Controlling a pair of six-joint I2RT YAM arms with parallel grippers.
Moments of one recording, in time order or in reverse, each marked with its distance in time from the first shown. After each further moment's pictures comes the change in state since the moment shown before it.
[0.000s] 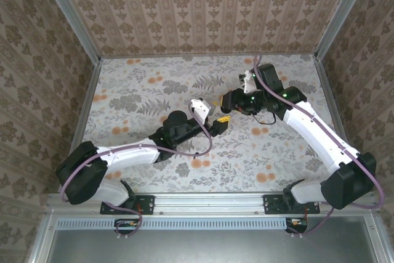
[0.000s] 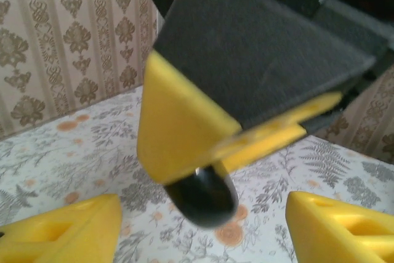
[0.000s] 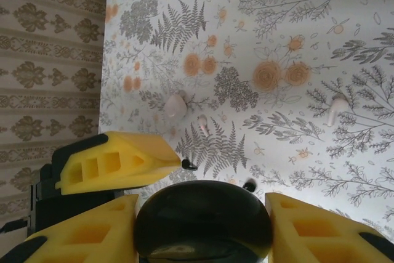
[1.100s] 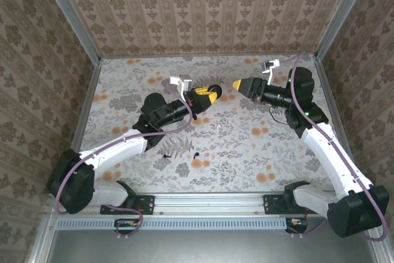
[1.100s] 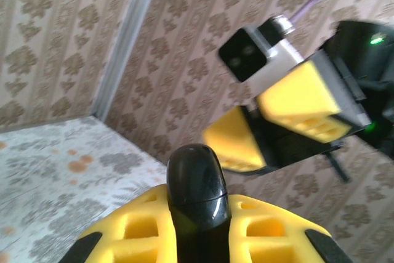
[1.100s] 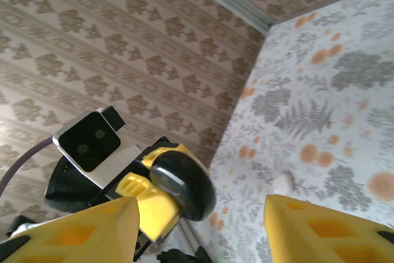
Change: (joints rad) left arm 0.216 -0.108 0.103 0.007 0.380 -0.436; right arm -0.205 -0.234 -0.265 0.673 -0.354 0.191
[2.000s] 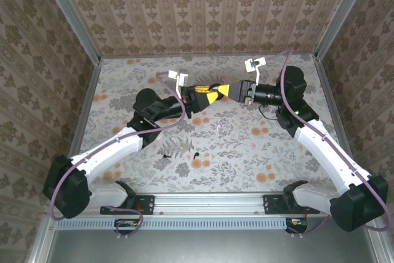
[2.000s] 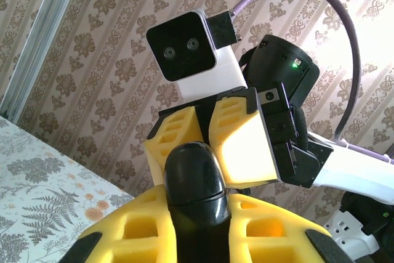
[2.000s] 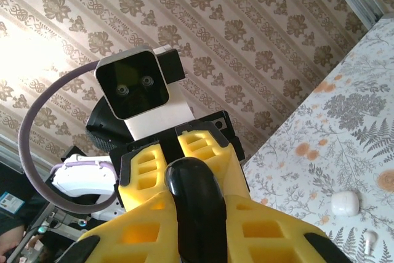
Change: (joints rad) left arm 0.011 -0.051 0.072 -0.023 0.192 -0.175; right arm 0.143 0.045 0.029 0.211 -0.119 -0.033
